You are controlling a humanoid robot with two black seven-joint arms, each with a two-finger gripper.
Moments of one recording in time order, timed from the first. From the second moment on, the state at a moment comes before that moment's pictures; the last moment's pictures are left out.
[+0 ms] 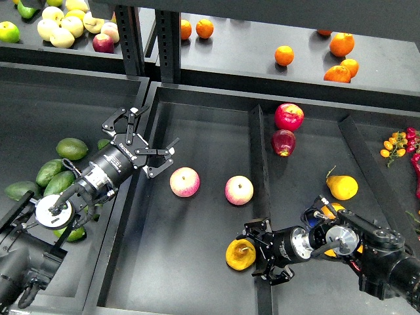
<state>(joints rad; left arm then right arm) -0.19 0.00 -1.45 -1.09 0.15 -0.49 0.36 0.74 -0.05 0.15 0.49 -0.15 0.58 -0.49</state>
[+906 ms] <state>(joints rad) -0.19 0.00 -1.44 -1.08 0.15 -0.49 0.36 0.70 0.02 0.18 0.42 -0.16 0.58 -0.49</state>
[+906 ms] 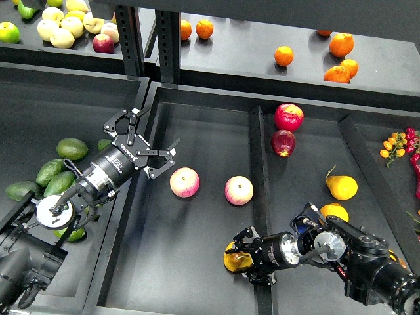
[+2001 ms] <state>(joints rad) -0.19 0.00 -1.44 -1.08 0.15 -0.49 0.36 0.86 -0.20 0.18 0.48 0.03 0.58 -0.49</state>
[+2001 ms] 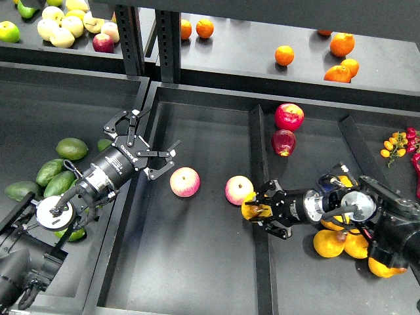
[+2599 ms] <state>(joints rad) -0.19 0.00 -1.44 -1.07 0.15 -0.49 0.36 0.77 -0.34 0.04 0.57 0.15 0.58 -0.49</state>
